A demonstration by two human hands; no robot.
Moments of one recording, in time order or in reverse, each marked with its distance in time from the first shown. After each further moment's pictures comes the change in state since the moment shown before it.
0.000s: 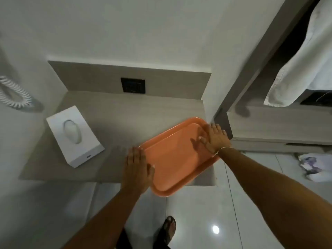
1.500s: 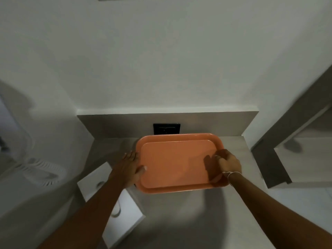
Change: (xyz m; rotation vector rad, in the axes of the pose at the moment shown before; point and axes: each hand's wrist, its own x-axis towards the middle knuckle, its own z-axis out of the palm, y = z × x) left_hand 0.252 -0.221 -0.109 0.093 -0.247 0.149; right_hand 0.134 -0.163 0.000 0.799 0.209 0.414
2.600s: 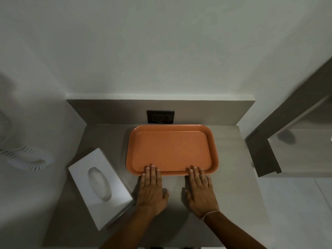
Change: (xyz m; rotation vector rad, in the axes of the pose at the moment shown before) left_hand -0.069 0.135 0.095 0.064 -0.093 -0.103; right_hand -0.119 0.070 0.057 -0.757 -0.256 -0.534
